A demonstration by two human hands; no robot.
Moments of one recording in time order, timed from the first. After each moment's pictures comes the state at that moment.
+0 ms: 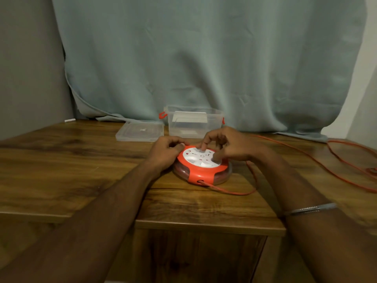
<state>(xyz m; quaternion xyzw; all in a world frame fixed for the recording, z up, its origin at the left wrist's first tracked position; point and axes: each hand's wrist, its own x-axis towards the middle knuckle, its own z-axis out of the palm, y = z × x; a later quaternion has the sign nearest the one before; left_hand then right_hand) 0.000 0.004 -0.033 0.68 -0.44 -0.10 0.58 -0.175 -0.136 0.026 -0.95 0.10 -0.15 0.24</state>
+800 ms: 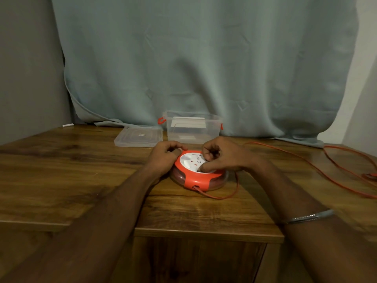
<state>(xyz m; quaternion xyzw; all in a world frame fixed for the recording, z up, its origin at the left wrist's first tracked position) 0.006 -0.001 -0.035 0.66 -0.44 -0.12 0.60 -0.168 -0.130 0.015 -0.96 0.10 -0.16 0.22</state>
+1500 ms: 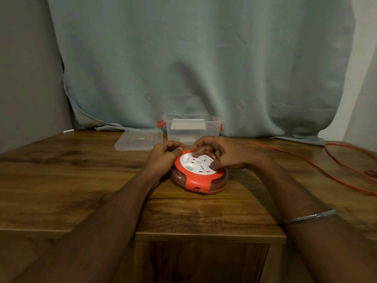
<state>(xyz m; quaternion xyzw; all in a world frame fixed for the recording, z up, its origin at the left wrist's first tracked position) 0.009 -0.003 -0.035 0.63 -0.42 -0.15 0.64 -0.165 -0.139 0.019 -0.95 0.08 -0.13 0.29</state>
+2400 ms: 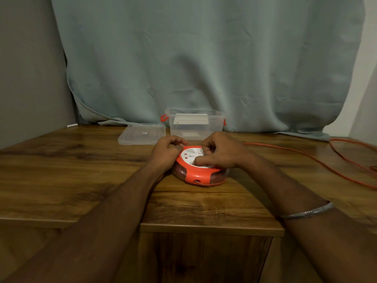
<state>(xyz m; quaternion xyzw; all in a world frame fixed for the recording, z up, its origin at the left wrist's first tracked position) 0.008 0.000 -0.035 0.66 -0.42 -0.11 0.62 -0.152 -0.117 0.007 -0.95 0.16 -0.23 0.13</state>
